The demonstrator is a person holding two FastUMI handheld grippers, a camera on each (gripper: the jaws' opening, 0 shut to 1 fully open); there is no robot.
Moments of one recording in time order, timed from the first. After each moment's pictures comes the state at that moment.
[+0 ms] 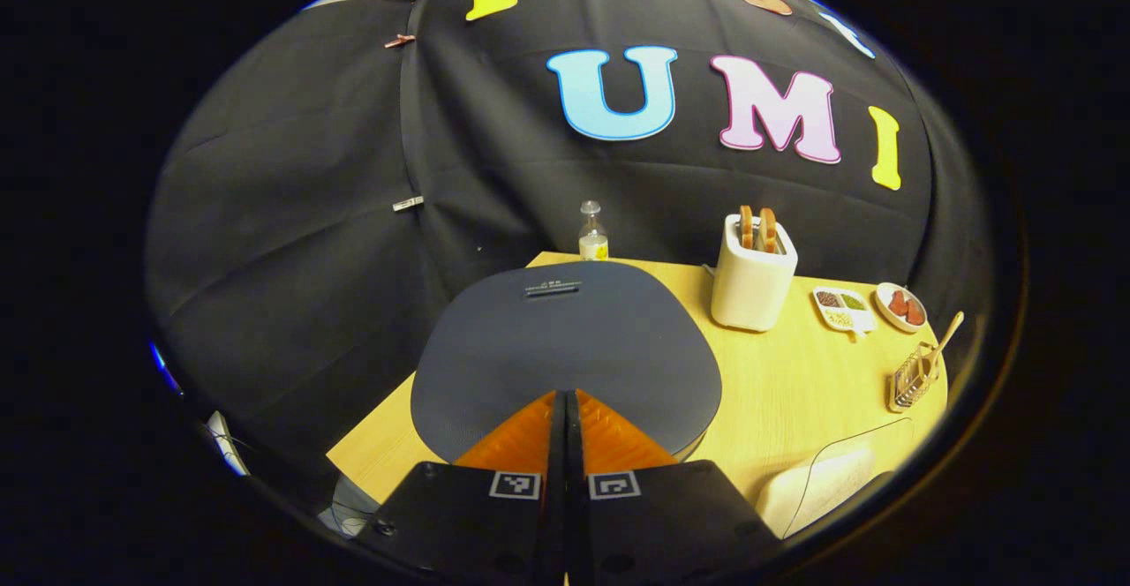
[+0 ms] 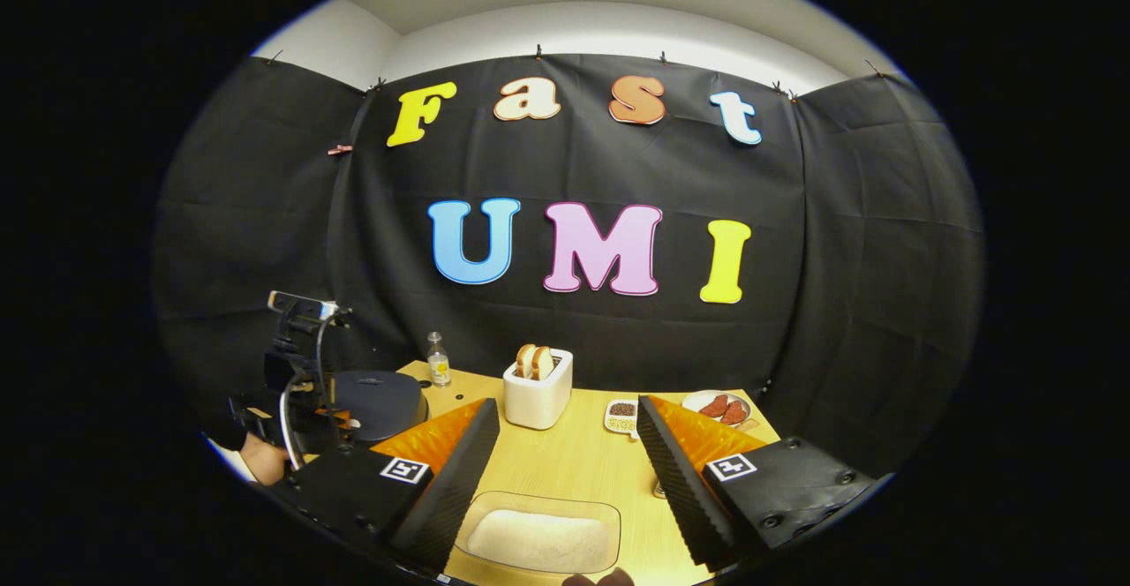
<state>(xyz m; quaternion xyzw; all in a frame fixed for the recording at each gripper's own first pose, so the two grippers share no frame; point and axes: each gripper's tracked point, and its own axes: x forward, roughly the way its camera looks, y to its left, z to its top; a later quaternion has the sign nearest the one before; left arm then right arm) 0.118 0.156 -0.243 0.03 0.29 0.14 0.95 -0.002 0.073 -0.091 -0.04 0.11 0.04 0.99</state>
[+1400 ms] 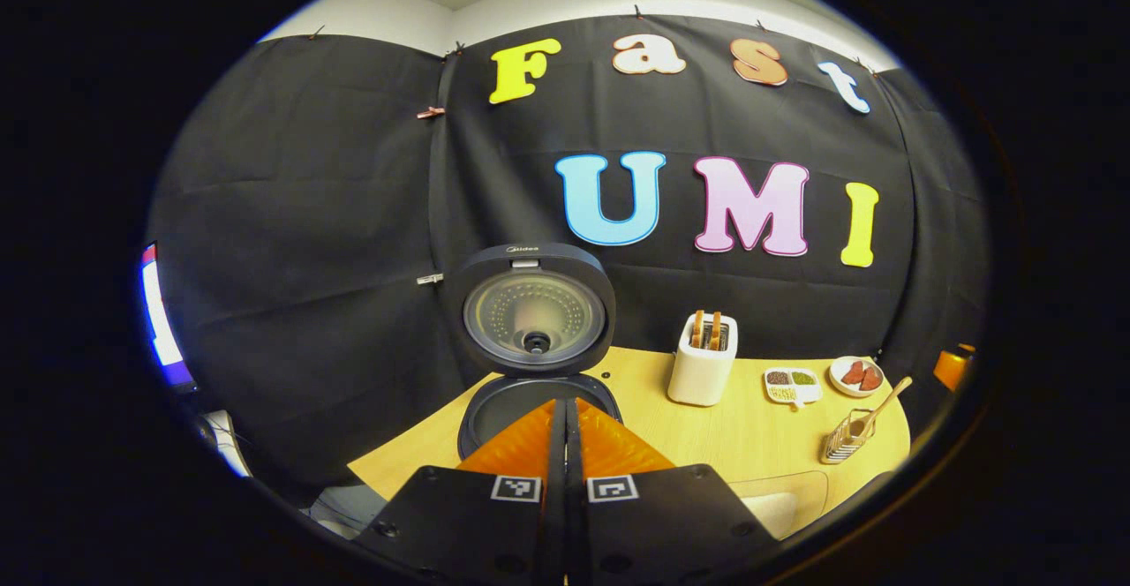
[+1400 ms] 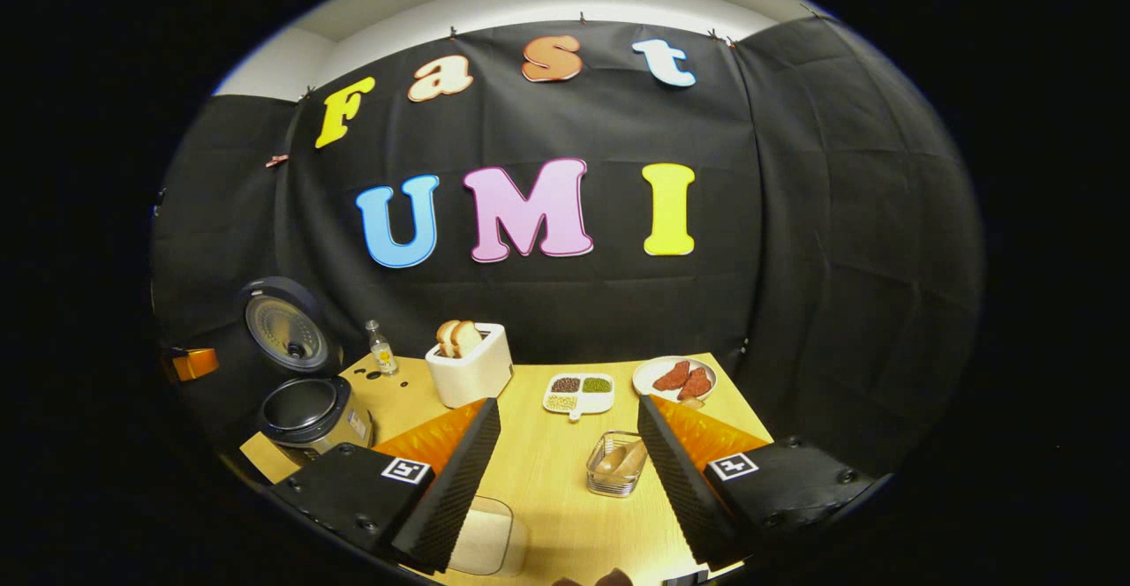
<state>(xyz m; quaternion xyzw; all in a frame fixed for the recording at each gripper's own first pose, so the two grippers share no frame) 0.052 0.078 -0.099 0.02 0.16 0.17 0.97 0.061 -0.097 -0.164 0.03 0.17 0.01 0.99</state>
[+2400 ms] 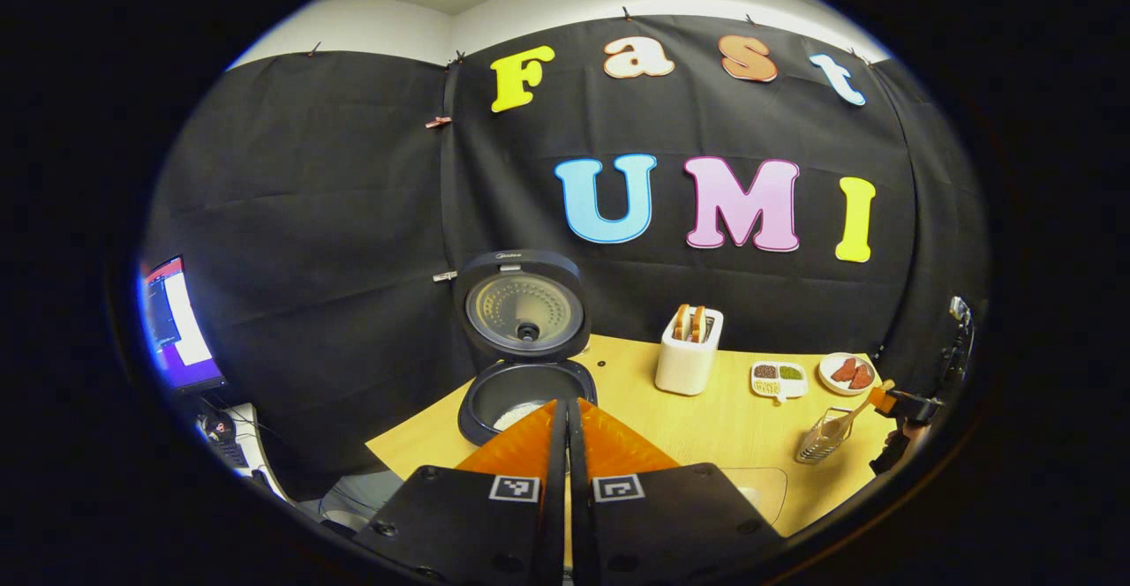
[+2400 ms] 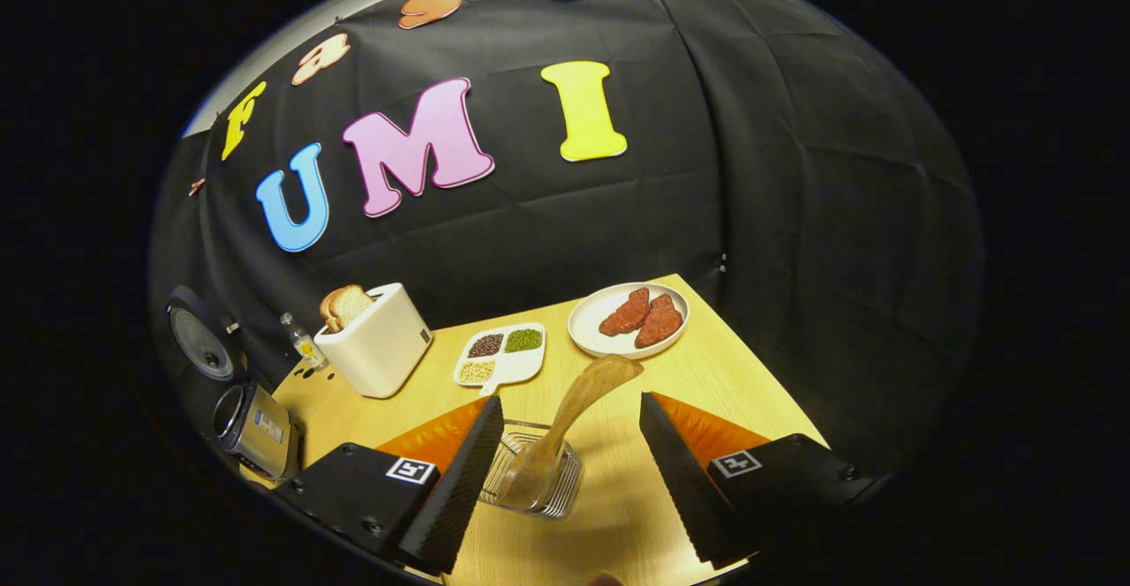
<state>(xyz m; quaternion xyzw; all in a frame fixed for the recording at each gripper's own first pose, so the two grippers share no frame) 0.013 0.003 -0.076 0.04 0.18 0.19 0.96 0.165 -0.216 -0.337 0.11 0.26 -0.06 0.96</state>
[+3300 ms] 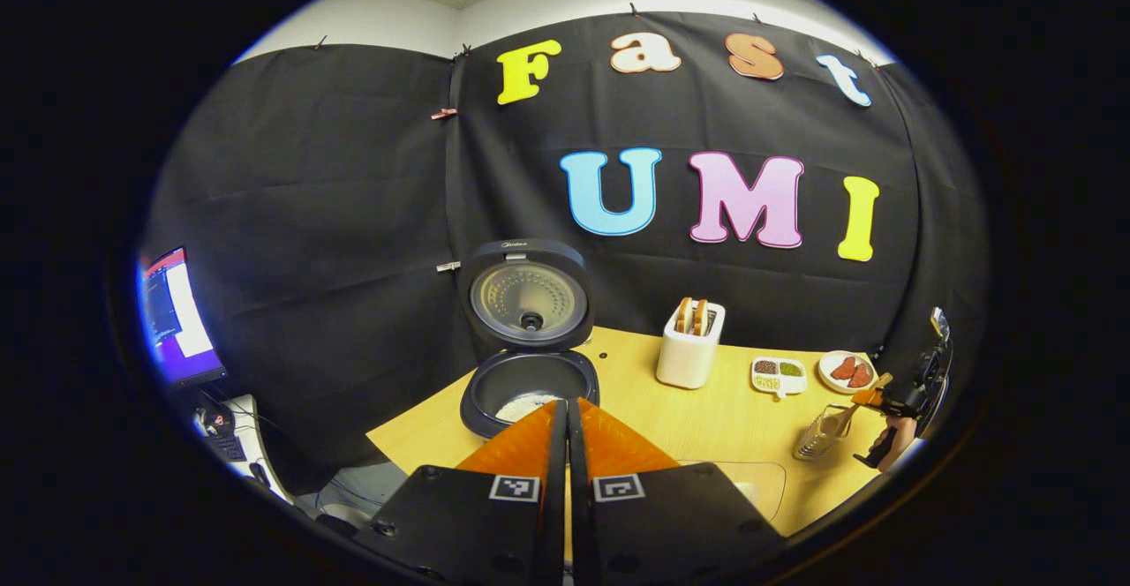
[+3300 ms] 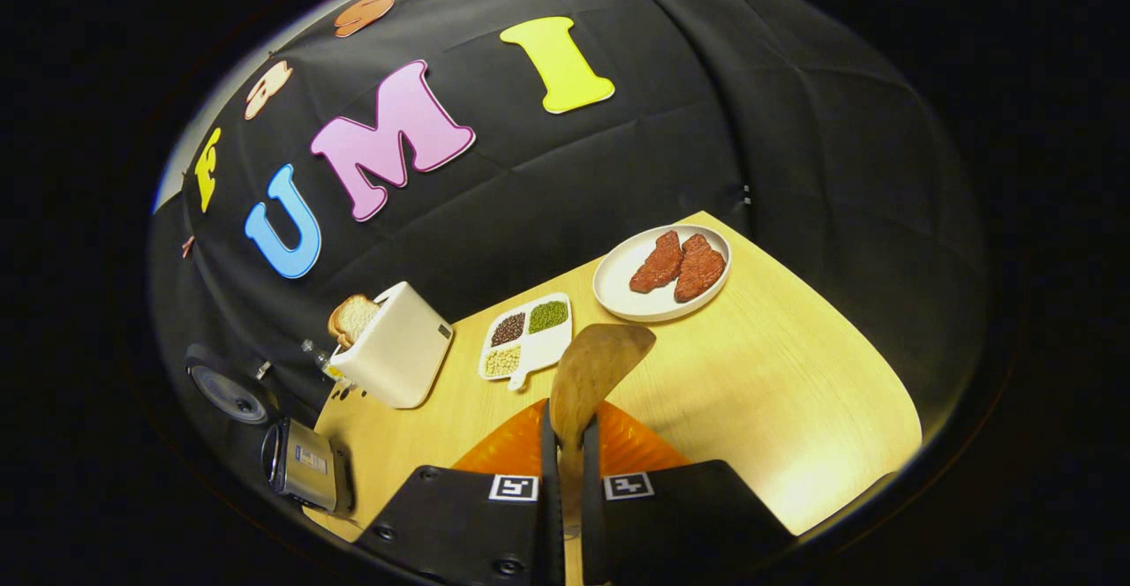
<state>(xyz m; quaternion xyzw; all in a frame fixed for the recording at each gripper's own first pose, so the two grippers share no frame) 0.003 0.007 -0.079 0.02 0.19 0.20 0.96 0.193 -0.183 -0.368 0.21 0.30 -0.03 0.93</state>
